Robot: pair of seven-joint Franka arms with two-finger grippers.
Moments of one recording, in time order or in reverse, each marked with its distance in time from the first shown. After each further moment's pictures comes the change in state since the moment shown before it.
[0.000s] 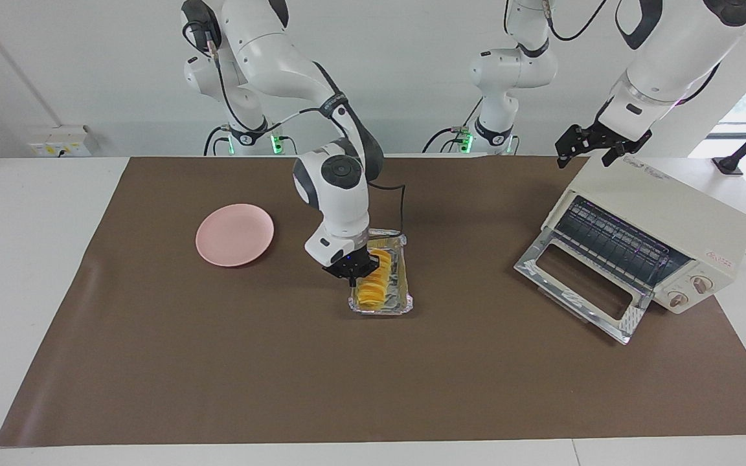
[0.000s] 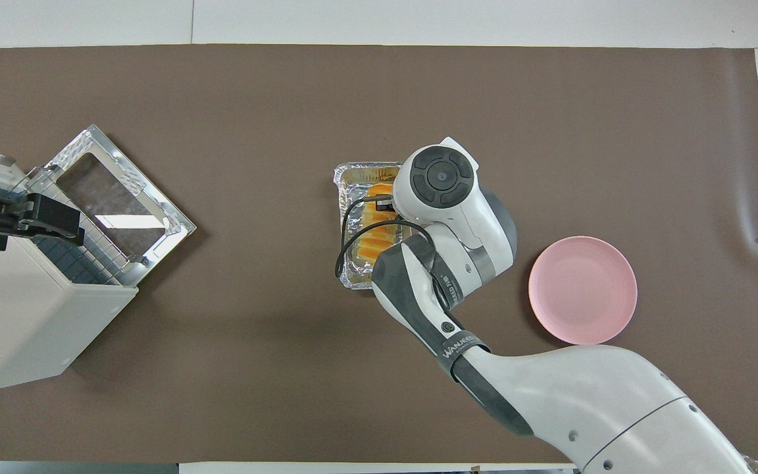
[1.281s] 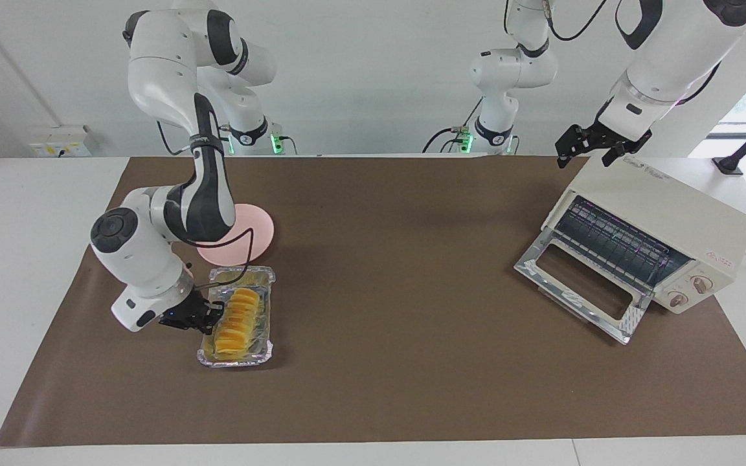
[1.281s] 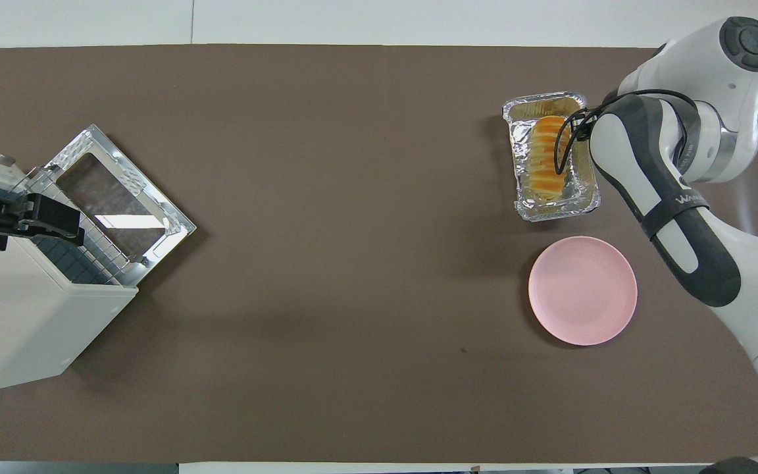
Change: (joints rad) left arm 0.000 0.000 0.000 0.000 0.000 0.000 0.000; right arm -0.467 0.095 -0.009 0.147 0.122 -0.052 -0.654
